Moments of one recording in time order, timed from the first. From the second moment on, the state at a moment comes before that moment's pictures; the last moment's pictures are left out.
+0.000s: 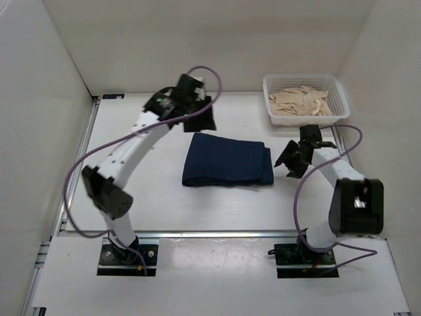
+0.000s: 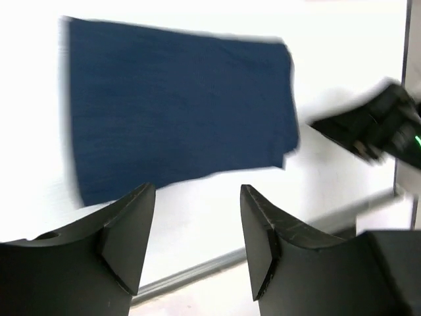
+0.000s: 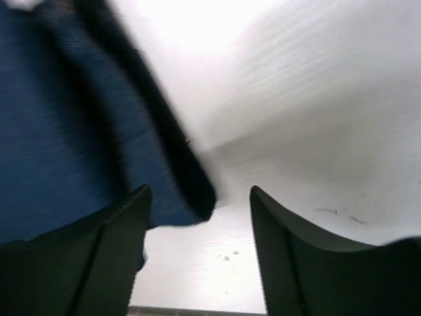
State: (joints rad) left arm -0.66 1.82 2.00 -1.02 0.02 -0.57; right arm 0.03 1.52 0.93 -0.59 -0.16 0.62
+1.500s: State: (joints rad) left arm -0.57 1.77 1.64 -0.99 0.02 -0.55; right arm 0.18 1.64 1.20 -0.82 0.37 0.51
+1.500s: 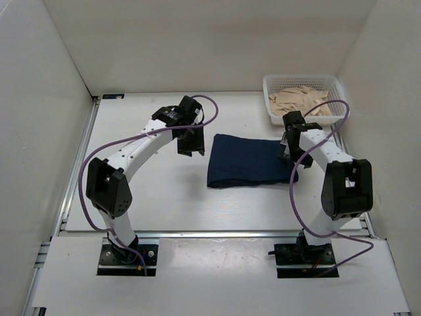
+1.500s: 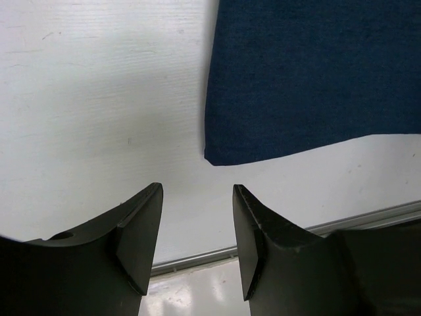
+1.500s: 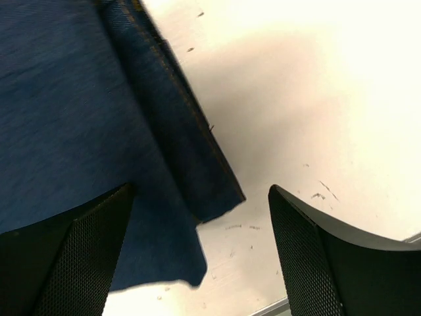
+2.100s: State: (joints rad) left arm -0.58 1.77 1.60 -0.98 -0.02 -0.55; right arm 0.04 1.74 1.07 -0.54 -0.14 0.44
